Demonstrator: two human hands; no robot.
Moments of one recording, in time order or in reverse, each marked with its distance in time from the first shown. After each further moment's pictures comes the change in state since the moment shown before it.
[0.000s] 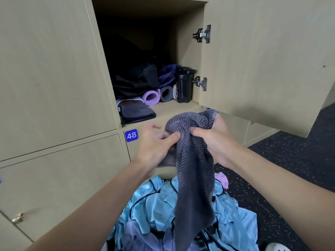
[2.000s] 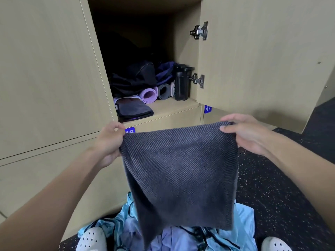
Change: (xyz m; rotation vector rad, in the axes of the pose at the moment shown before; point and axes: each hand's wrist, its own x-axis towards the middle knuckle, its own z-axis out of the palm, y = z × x) left_hand 0.026 0.013 -0.087 0.217 0.213 -0.233; right_hand 0.009 -0.032 -0.078 -0.262 -0.033 0.257
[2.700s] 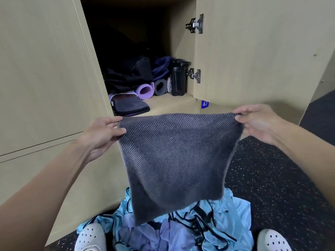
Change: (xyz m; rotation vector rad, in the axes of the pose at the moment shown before) left_hand 0.013 0.001 -0.014 -0.102 -0.135 0.042; right_hand 0.008 0.001 -0.036 -0.003 0.175 -0.032
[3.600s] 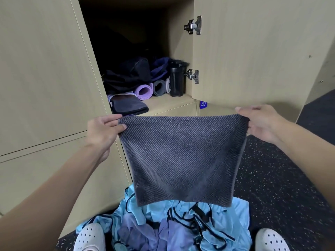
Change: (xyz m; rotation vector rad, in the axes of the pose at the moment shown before) left_hand 0.008 -0.012 0.012 0.046 0.240 0.202; right_hand 0.002 -0.001 -0.007 0.144 0.066 0.002
